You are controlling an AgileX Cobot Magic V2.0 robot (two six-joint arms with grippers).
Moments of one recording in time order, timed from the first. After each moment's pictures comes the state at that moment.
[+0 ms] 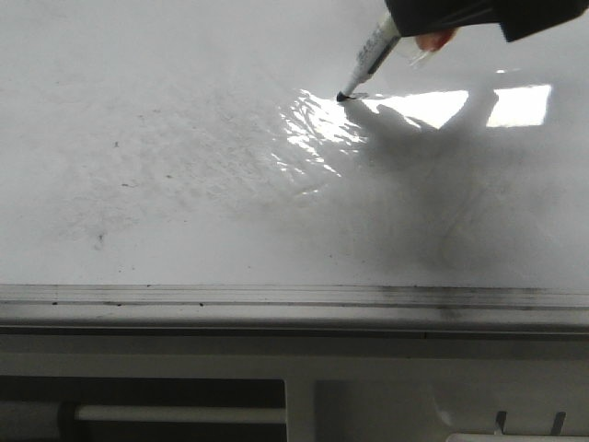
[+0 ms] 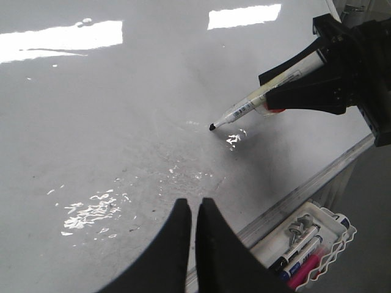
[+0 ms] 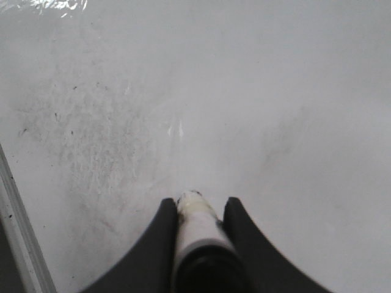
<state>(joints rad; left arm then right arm) -0.66 0.46 -0.40 -0.99 0.26 0.91 0.62 0.99 -0.63 0.06 0.06 -0.50</state>
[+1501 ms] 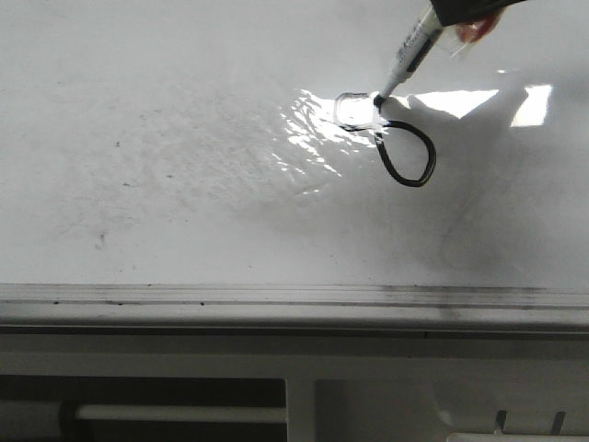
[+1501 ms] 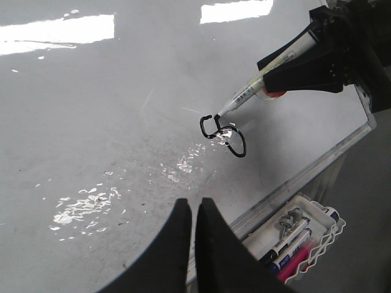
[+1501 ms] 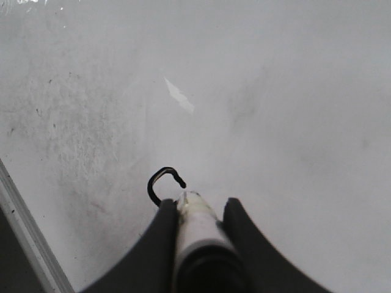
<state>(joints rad) -0.66 0.46 -0.40 -1.00 0.29 0.91 0.54 0.96 -0.71 0.15 0.24 -0.47</state>
